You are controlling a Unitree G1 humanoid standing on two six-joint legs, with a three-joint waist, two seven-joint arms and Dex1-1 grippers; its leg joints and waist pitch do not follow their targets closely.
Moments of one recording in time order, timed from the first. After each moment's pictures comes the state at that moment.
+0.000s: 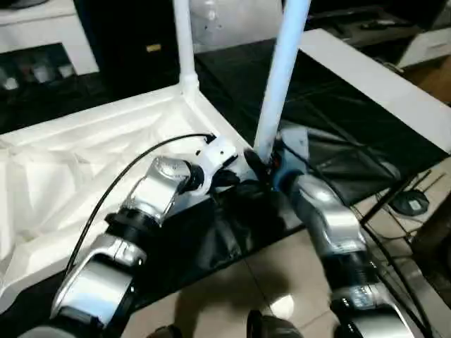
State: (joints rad) left arm -0.81 0.22 -0.26 0.67 0.10 0.33 -0.82; right arm -0.43 -0.04 0.01 0.25 0.11 0.39 0.34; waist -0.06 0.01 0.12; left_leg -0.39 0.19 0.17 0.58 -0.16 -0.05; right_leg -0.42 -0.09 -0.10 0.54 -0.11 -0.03
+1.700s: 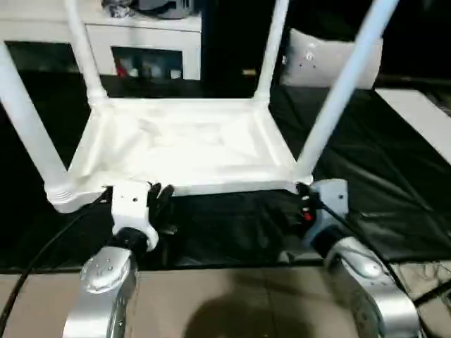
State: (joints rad) left arm 0.07 0.04 0.04 -0.42 -0.02 0.47 -0.25; right arm 0.02 -0.10 0.05 -0.31 0.20 0.51 0.29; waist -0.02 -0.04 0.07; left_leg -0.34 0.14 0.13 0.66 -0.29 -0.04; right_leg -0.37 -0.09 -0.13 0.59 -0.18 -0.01
